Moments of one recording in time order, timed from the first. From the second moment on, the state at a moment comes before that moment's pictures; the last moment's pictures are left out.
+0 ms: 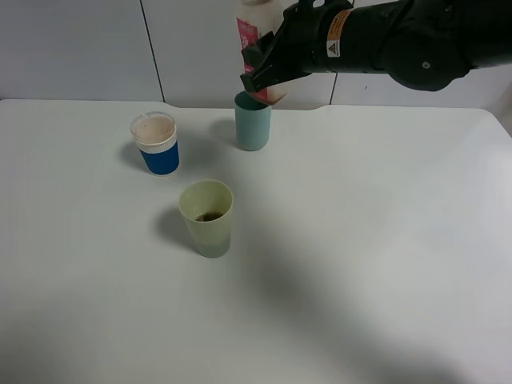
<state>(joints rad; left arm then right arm) 0.00 -0.01 -0.51 0.01 1.06 -0.02 0.56 1.68 -1.05 -0.51 -0.23 0.21</state>
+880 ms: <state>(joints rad) 0.00 -0.01 -0.51 0.01 1.06 -0.02 0.40 1.68 -0.61 0.00 -0.62 -0.09</state>
